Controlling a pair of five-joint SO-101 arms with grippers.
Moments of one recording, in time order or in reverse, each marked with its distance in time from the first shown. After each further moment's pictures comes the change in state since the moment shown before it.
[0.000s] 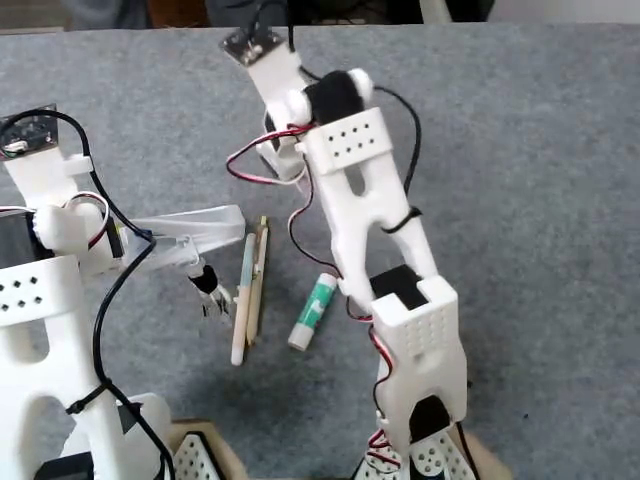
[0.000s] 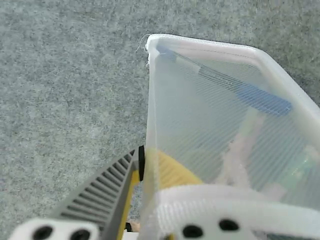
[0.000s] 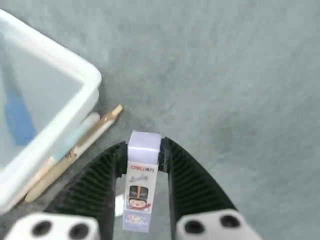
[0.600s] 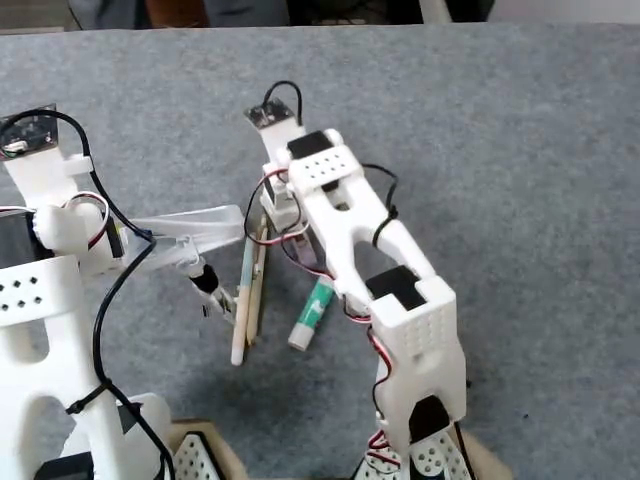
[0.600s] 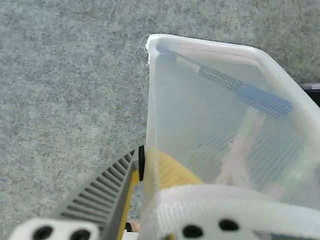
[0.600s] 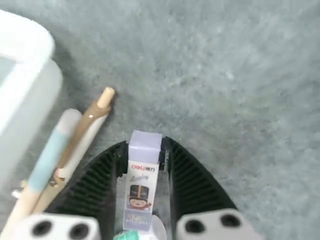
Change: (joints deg) left arm 0.0 0.0 0.0 0.0 0.0; right arm -0.7 0.0 42.2 -24.5 -14.2
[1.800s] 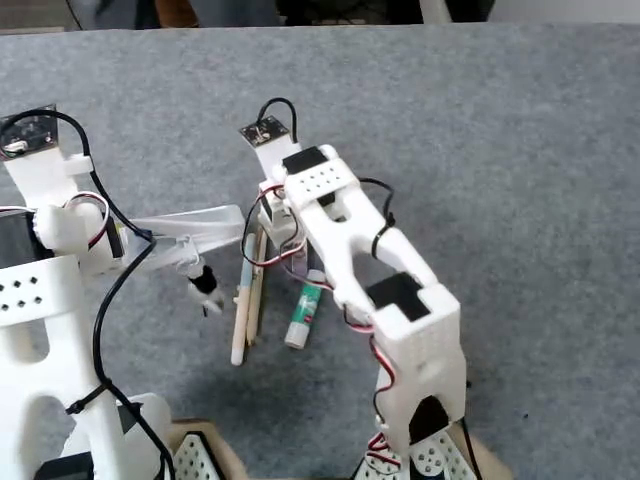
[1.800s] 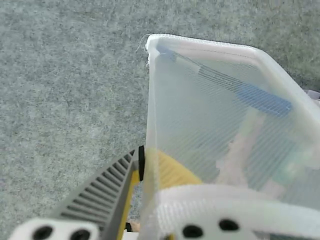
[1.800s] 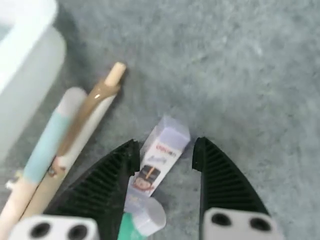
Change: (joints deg) left arm 0.0 0.0 0.0 0.0 0.0; right arm -1.3 -2.0 10.8 -5.1 -0.4
